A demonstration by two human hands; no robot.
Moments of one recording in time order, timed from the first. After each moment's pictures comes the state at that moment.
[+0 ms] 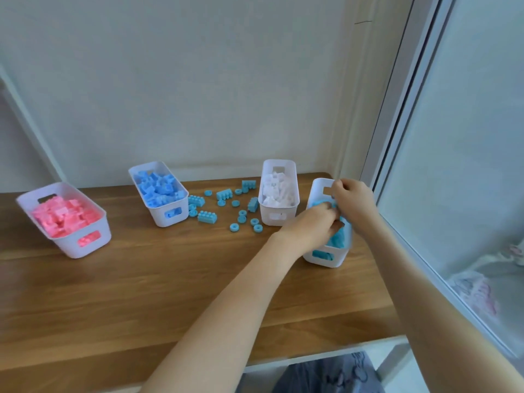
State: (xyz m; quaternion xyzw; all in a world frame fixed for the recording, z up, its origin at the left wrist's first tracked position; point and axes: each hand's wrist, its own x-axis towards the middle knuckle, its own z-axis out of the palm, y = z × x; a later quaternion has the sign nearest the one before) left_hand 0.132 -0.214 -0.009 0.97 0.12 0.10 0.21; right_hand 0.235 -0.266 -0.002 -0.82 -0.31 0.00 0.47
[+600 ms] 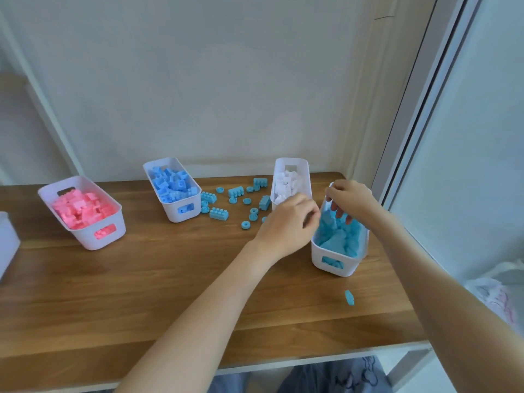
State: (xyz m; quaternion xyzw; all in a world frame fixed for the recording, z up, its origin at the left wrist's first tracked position) left_hand 0.077 -0.188 -0.018 0.92 0.14 0.29 0.20; right_hand 0.241 -0.243 0.003 -0.86 -0.38 0.12 0.31
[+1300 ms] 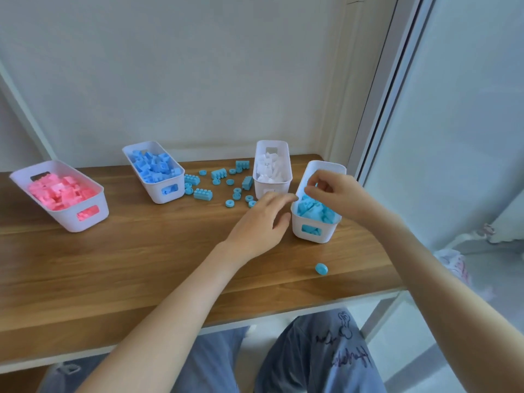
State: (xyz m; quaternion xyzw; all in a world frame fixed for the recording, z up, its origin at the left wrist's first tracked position) left_hand 0.032 -0.210 -0.040 0.93 0.15 0.24 0.24; right_hand 0.186 -0.317 0.011 -0.80 -0.50 0.07 0.32
